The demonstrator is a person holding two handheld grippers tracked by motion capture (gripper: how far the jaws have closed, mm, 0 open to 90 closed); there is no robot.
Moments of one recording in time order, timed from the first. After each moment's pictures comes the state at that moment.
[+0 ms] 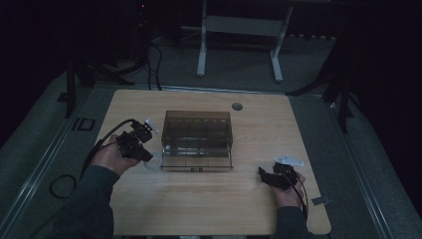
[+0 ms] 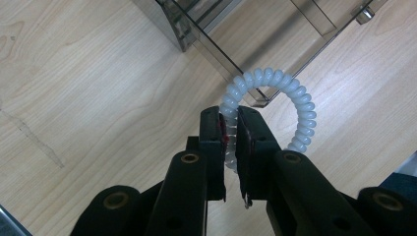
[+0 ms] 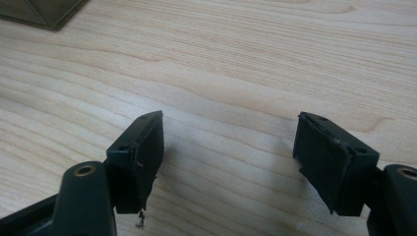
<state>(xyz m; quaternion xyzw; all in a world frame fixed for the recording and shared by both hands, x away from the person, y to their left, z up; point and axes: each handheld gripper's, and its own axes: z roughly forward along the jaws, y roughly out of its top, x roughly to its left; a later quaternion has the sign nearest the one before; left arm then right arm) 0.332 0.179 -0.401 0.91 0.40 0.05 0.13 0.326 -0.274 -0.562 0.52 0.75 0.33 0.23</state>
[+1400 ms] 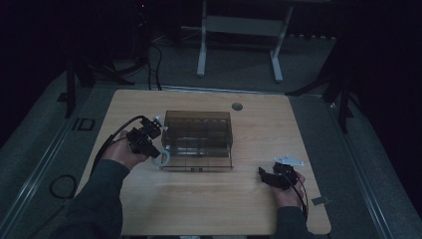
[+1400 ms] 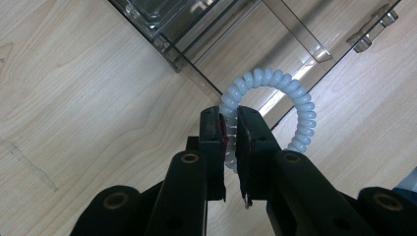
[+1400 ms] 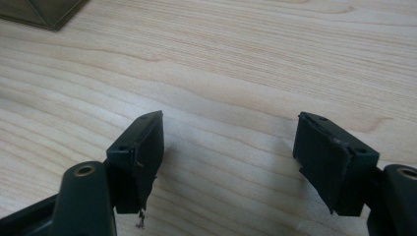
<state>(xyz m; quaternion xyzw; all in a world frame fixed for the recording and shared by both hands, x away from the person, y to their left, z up) 0.348 0.160 -0.406 0.91 0.40 0.05 0.13 0.326 -0.274 -0.562 0.52 0.75 0.33 0.23</state>
